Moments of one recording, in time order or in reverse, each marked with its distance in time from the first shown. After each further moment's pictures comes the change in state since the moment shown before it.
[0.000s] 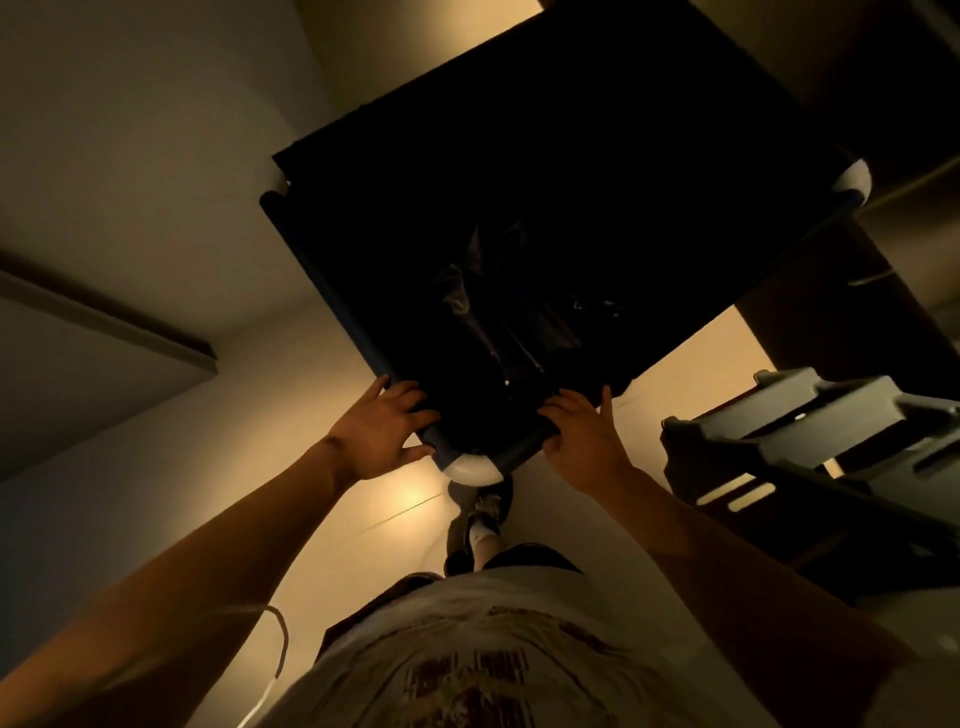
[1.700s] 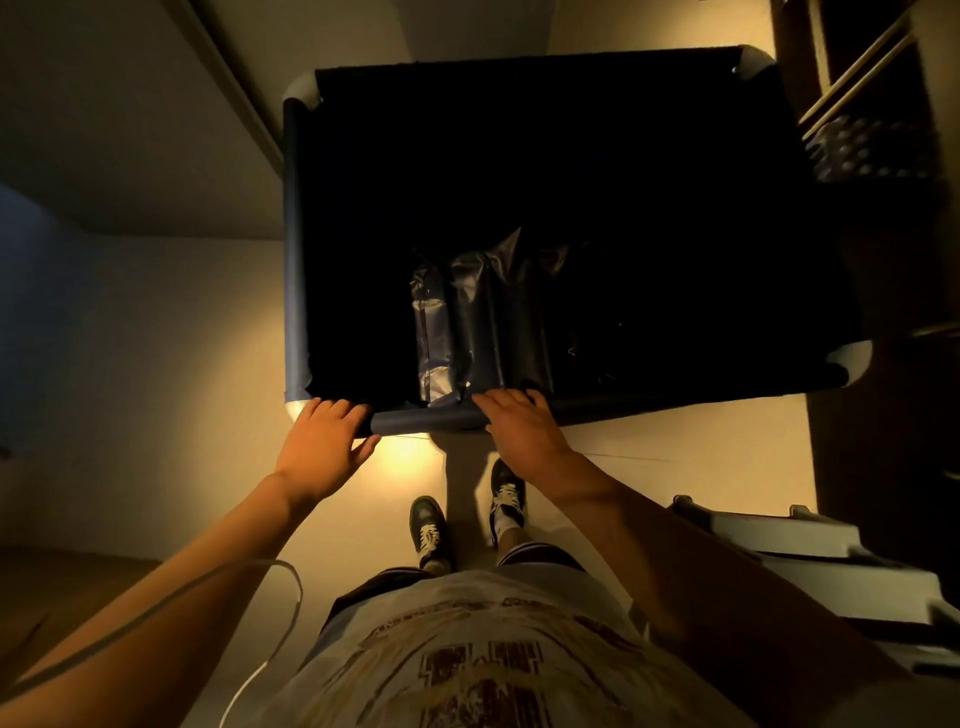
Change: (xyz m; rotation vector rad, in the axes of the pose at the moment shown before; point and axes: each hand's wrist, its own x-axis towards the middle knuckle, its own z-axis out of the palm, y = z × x) left_hand -0.167 0.145 0.102 -0.396 0.232 -0.891; right_hand -0.019 -0.088 0.040 -0.260 -0.346 -0.557
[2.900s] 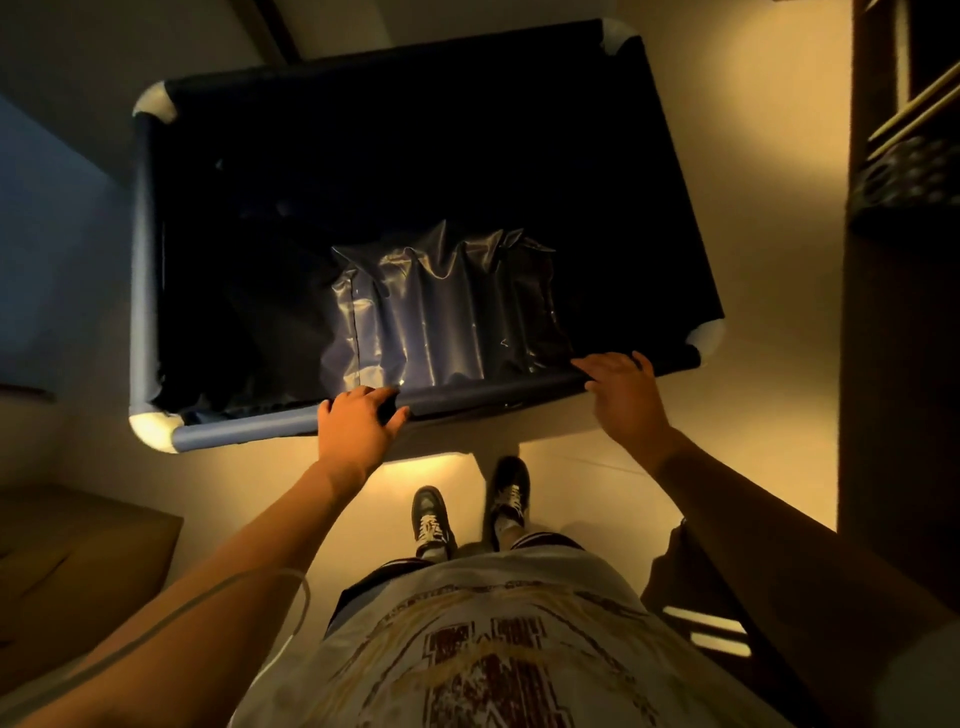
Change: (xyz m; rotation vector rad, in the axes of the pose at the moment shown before) left_hand 0.022 0.060 0.003 -0.323 0.019 -0.430; right_hand 0.007 0.140 -0.053 -0.031 0.167 0.088
